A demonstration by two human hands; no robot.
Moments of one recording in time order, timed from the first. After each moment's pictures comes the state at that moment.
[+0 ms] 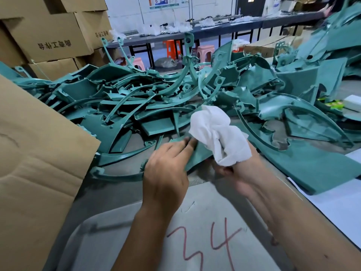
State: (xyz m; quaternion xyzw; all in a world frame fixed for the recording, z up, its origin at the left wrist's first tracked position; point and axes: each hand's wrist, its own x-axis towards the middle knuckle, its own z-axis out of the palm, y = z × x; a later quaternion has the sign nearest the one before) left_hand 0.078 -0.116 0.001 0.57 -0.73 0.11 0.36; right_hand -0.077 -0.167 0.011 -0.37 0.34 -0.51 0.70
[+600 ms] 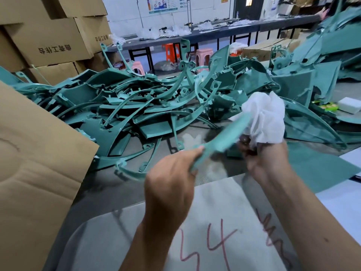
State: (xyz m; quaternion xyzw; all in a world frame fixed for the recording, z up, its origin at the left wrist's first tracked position) left_hand 0.056 -0.100 -0.002 0.46 -0.70 0.19 0.50; right_hand -0.116 -0.205 0.017 -0.21 0.35 -0.68 0.60
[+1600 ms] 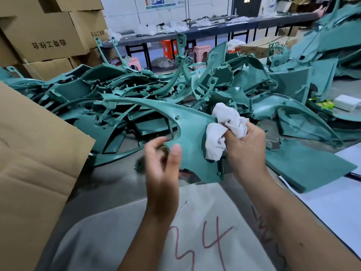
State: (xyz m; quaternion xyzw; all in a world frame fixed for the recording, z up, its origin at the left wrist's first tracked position) left_hand 0.045 -0.111 -0.012 0.49 -0.43 -0.28 0.71; right_hand -0.096 -0.210 -0.013 -0.49 0.38 -0.66 0.42
